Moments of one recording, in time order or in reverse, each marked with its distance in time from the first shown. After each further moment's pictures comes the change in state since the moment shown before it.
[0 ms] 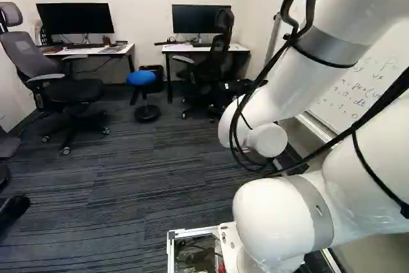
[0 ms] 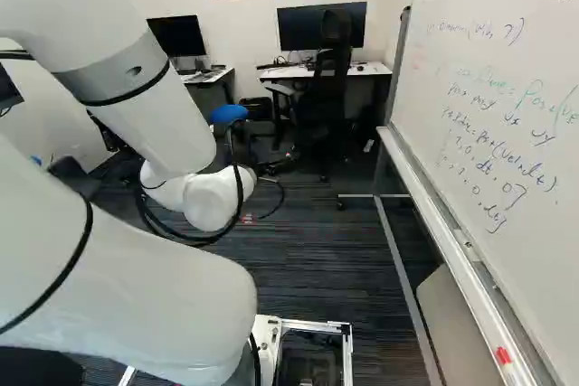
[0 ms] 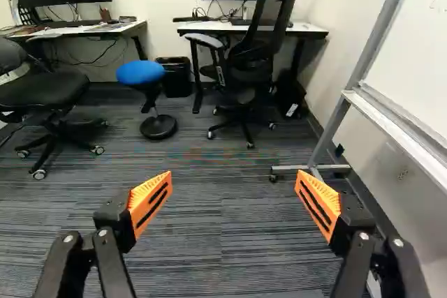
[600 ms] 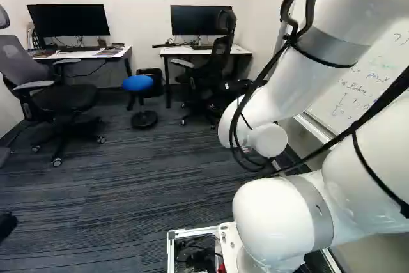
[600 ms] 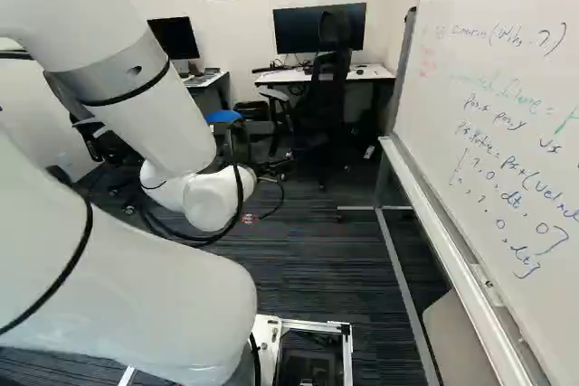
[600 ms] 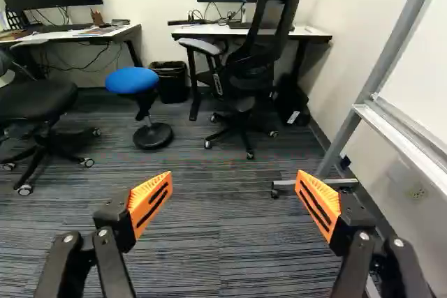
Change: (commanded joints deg) arm 0.0 0.0 0.0 0.0 0.0 0.0
